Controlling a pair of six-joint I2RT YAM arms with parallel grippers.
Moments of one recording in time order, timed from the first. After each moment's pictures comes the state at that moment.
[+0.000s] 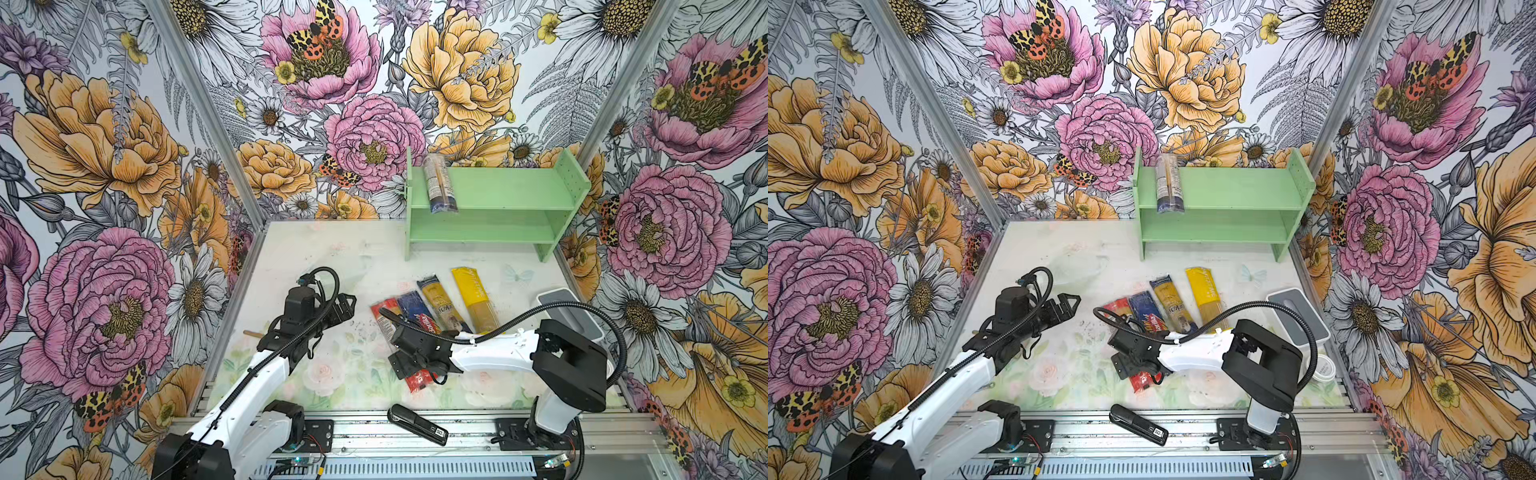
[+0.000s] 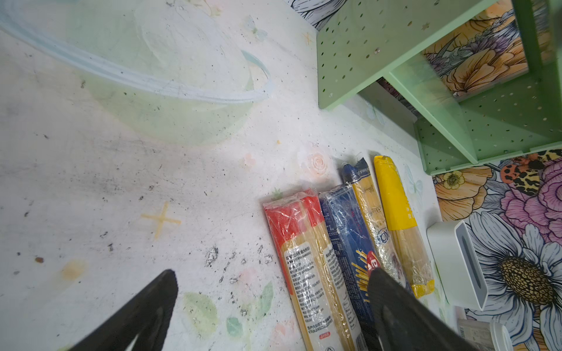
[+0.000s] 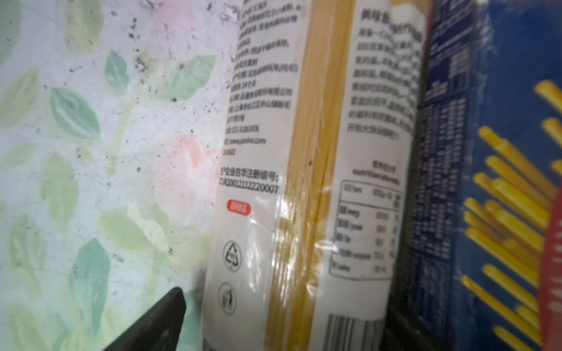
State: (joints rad) left arm -0.24 0.95 0.52 -0.17 0.20 -0.64; right arm 1.10 1.72 0.91 -0.33 0.18 0.50
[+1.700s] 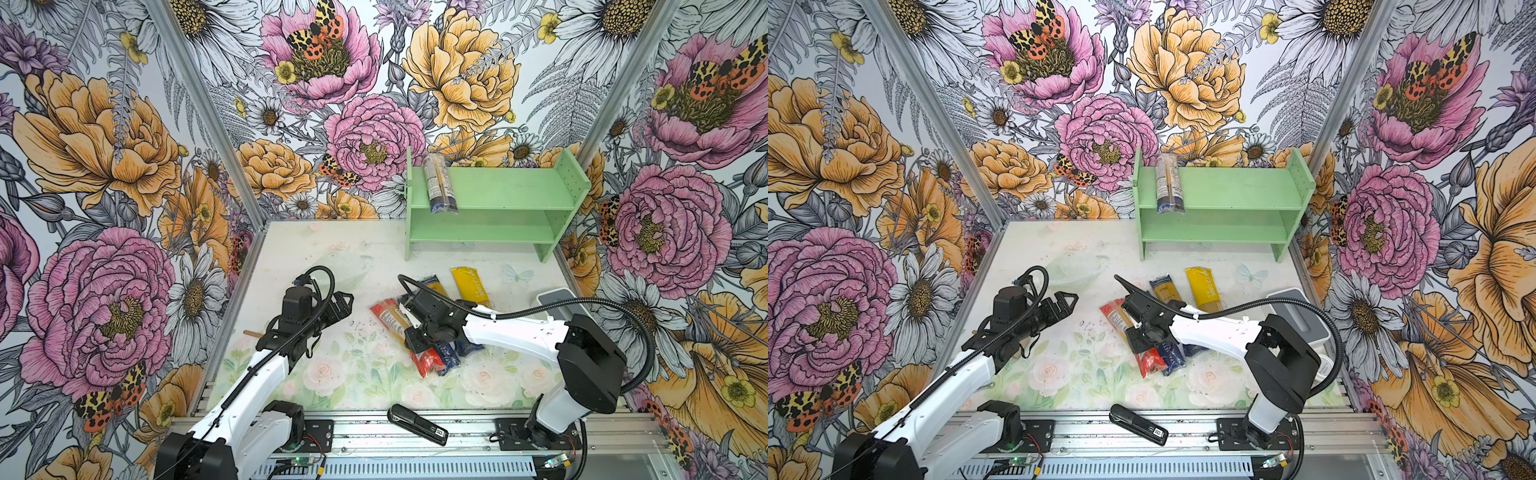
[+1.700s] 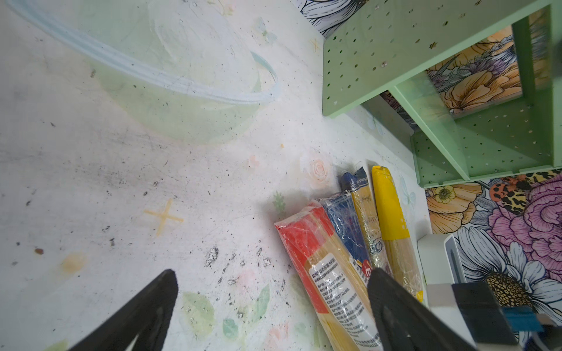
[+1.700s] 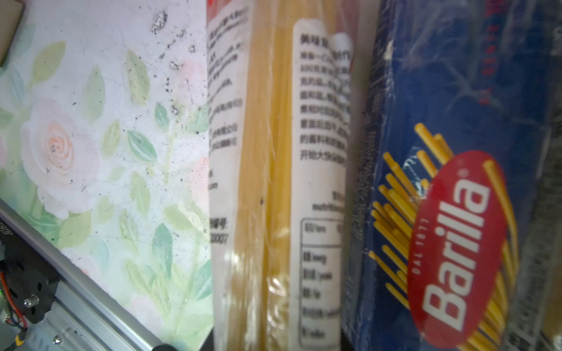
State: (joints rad) left arm -0.21 0.96 0.51 -0.15 0.22 -0.69; right arm 0.89 1.63 1.09 -0.61 -0.14 0.44
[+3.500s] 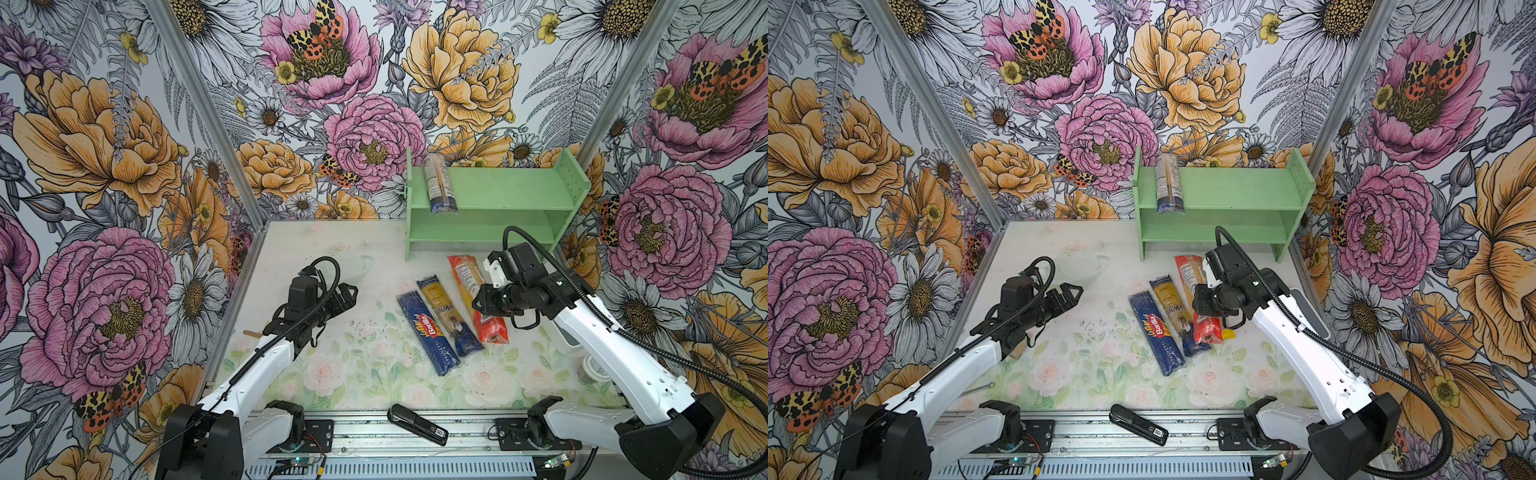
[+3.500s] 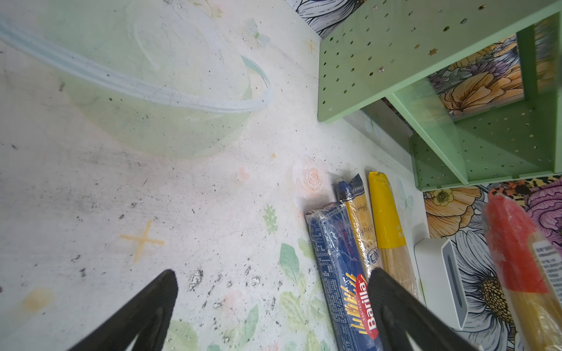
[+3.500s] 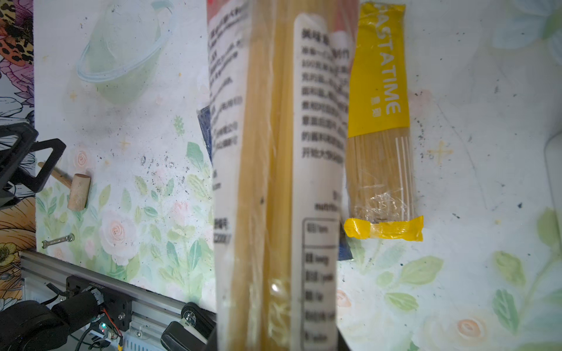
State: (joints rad) left arm -0.23 1.08 0.59 -0.12 0.22 -0.70; right arm 0.41 1.20 1.28 -1.15 -0.14 0.43
